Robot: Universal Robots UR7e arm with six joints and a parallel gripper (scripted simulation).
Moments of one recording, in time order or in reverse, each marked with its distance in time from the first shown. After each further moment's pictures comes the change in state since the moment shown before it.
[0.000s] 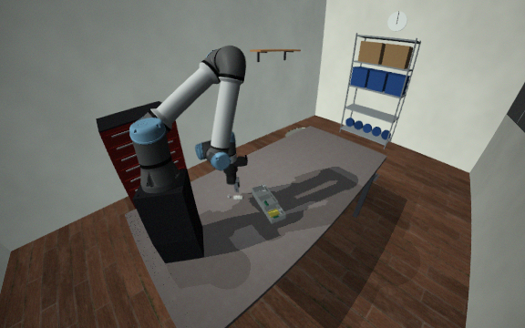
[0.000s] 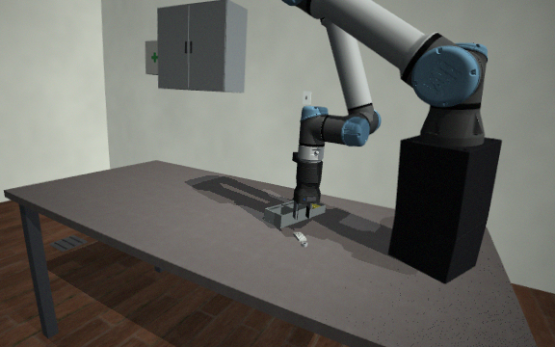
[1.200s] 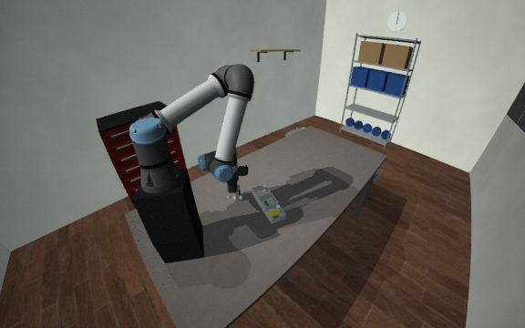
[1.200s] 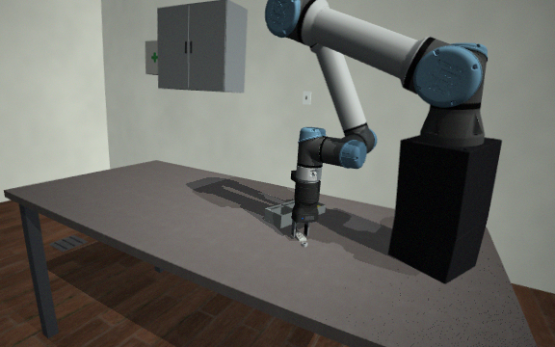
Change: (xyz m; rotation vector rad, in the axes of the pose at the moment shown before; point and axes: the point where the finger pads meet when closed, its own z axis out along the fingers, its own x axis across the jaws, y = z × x) arm 0.000 0.000 0.061 0.000 0.000 0.000
